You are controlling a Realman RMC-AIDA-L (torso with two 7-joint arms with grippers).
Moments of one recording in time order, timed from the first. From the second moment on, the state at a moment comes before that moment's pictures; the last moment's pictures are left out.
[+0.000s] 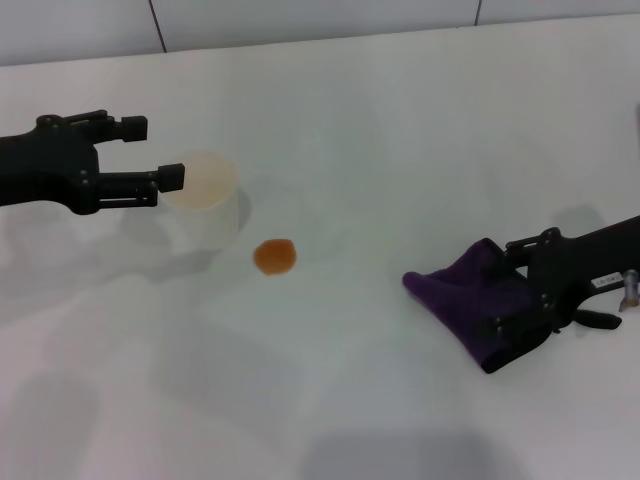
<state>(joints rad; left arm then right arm) -0.95 -2.08 2.85 -0.83 -0.27 1.86 -1.25 0.39 2.00 -1.09 -1.02 -2.13 -1.53 1.65</state>
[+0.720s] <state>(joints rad) -0.94 -2.08 2.85 -0.83 -0.29 1.86 -1.25 0.38 2.01 -1.17 -1.02 -2.12 -1.44 1.65</state>
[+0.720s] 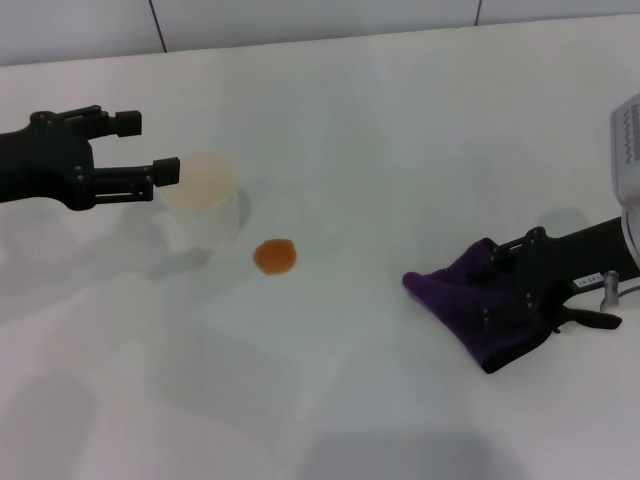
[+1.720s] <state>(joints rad) -0.93 -2.08 2.85 -0.83 -0.32 1.85 -1.25 0.36 2.01 -1.18 -1.03 -2.11 -1.43 1.66</state>
